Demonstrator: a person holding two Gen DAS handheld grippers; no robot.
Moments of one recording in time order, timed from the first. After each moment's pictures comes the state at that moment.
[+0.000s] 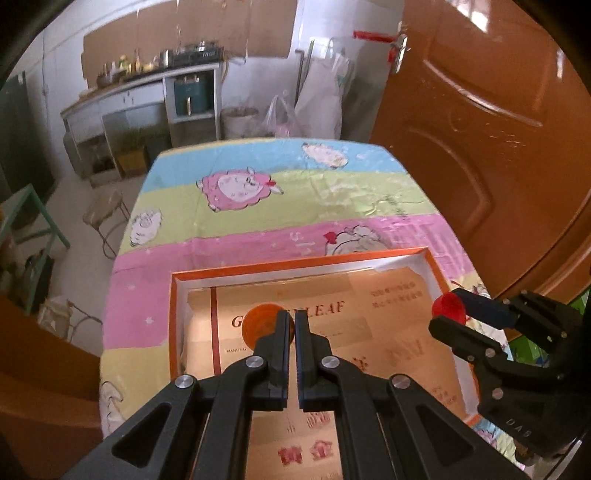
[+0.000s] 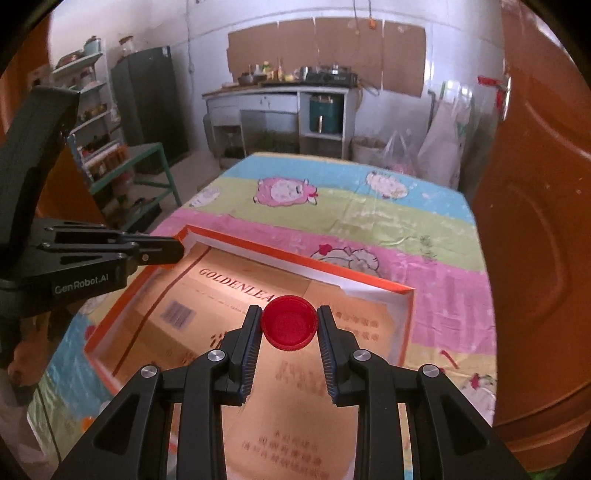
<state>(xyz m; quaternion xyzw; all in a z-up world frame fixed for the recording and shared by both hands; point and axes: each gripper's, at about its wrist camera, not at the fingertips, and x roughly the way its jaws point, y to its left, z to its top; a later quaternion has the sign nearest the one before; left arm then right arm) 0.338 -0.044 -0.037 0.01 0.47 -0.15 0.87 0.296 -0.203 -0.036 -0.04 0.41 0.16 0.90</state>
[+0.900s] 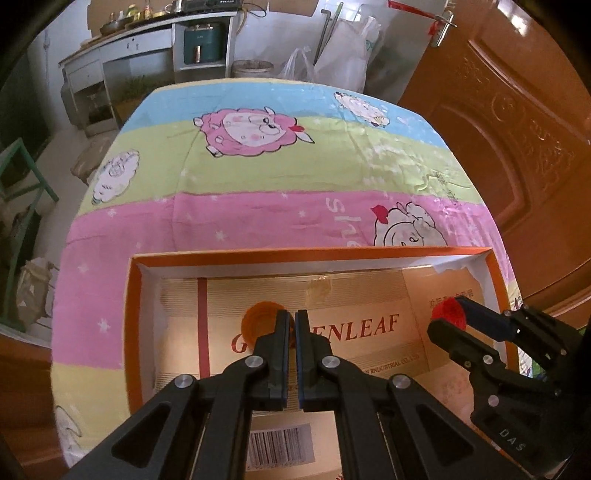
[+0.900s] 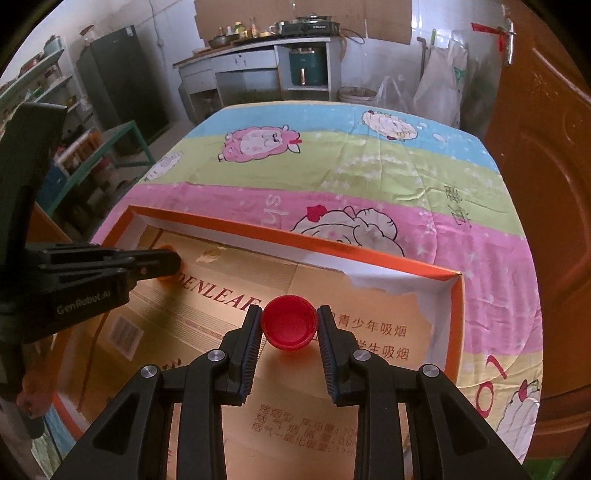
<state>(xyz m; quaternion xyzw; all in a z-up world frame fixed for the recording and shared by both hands) 0.398 -0.035 -0.108 -0.03 0.54 -0.13 0.83 0.366 -0.196 -0.100 -0.02 0.49 0.13 0.86</state>
